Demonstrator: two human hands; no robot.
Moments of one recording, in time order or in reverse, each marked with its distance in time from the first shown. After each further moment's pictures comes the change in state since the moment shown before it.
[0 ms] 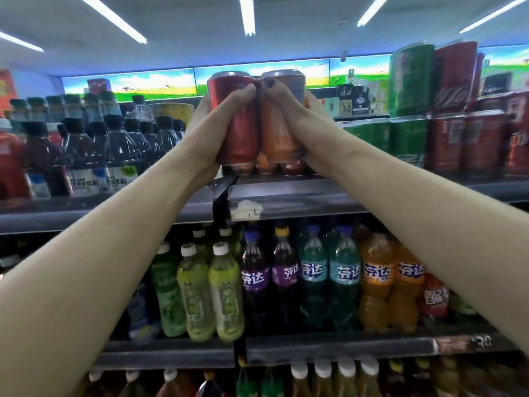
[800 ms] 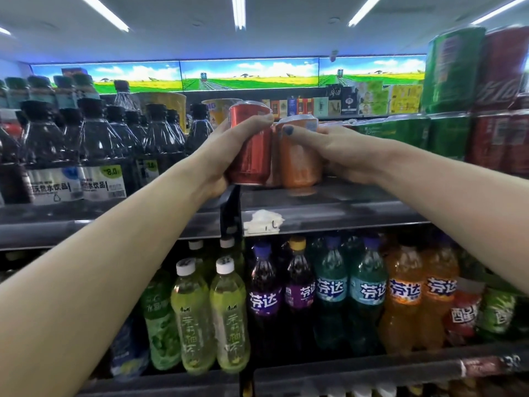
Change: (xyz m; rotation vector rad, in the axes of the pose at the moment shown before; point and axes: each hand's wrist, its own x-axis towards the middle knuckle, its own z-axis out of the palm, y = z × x) left_hand 0.052 -0.065 -0.035 0.041 -0.119 -0.308; right_hand 0.037 0.048 -0.029 -0.302 -0.234 0.276
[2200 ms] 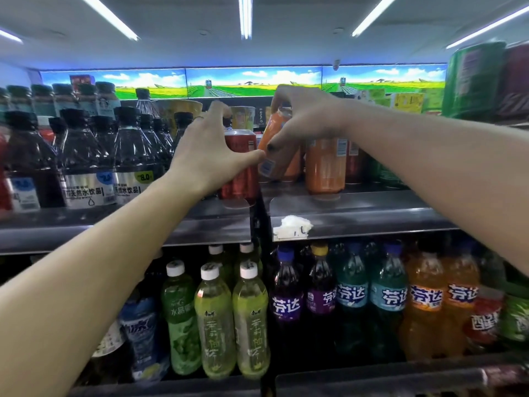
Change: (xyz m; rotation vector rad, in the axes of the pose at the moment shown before) left_hand -0.044 0.025 -0.048 1.023 0.358 0.408; right_hand 0.055 -0.074 0.037 -0.956 0.146 -0.156
